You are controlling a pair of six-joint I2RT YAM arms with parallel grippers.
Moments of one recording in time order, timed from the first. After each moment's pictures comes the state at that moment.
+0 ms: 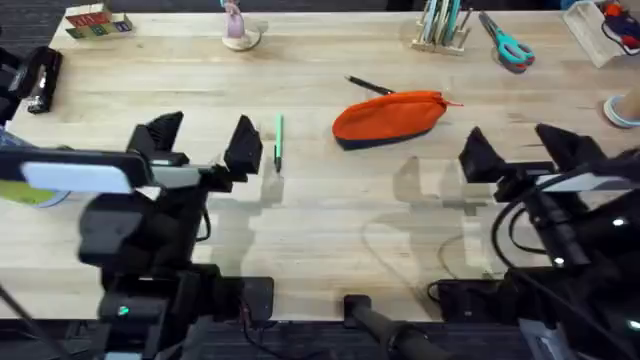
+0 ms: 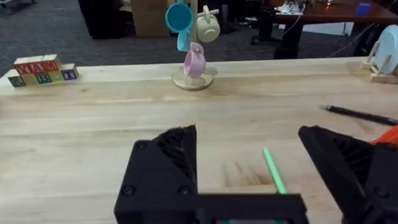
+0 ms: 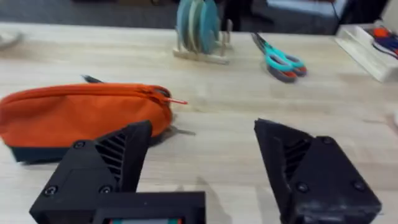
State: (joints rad) left arm -0.01 0.04 0.08 -0.10 0.04 0.00; right arm 0.01 0.01 0.10 -0.27 0.03 -0.02
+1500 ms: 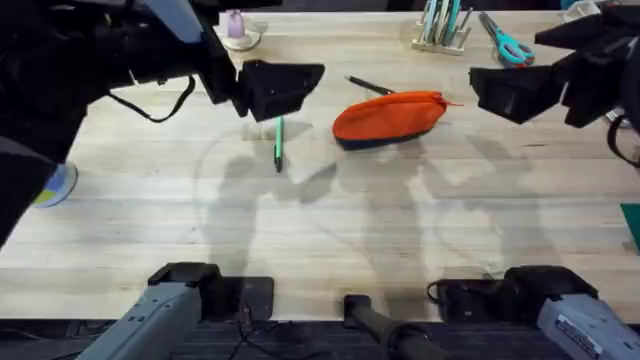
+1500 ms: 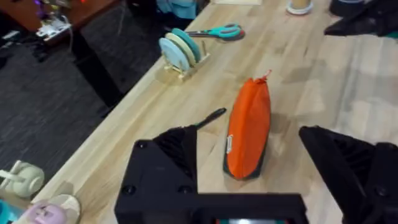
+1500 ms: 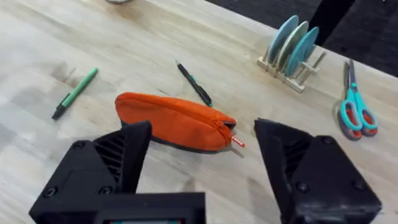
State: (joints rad) left arm -0.01 1.02 1.01 -0.51 0.93 0.59; right arm 0.01 0.82 1.00 -0.72 -0.37 -0.28
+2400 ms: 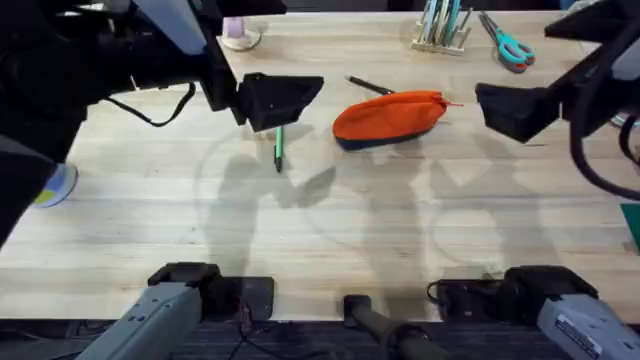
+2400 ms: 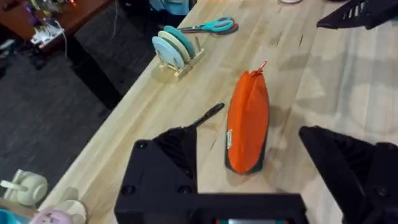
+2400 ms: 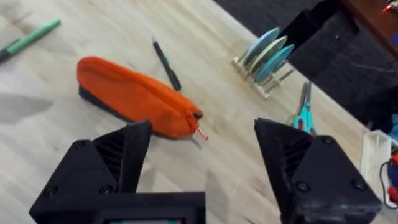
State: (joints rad) left arm -0.01 1.02 1.01 -0.57 0.94 0.70; right arm 0.01 0.82 1.00 -0.75 -0.31 -0.60
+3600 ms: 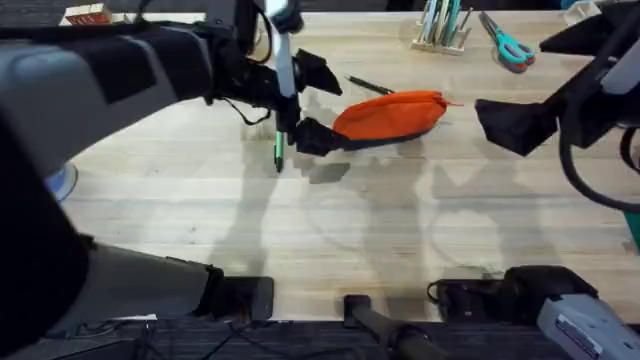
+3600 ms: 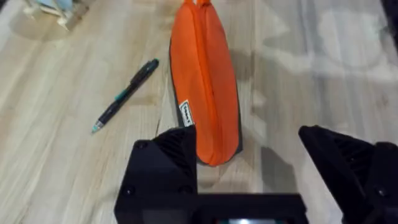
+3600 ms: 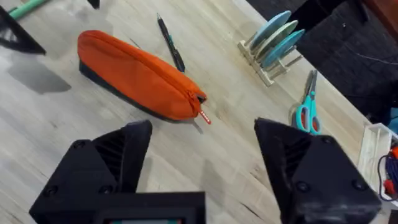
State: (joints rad) left arm -0.19 1.60 1.01 -0.53 0.97 1.01; right arm 0.01 0.82 1.00 -0.82 -0.29 -0.66
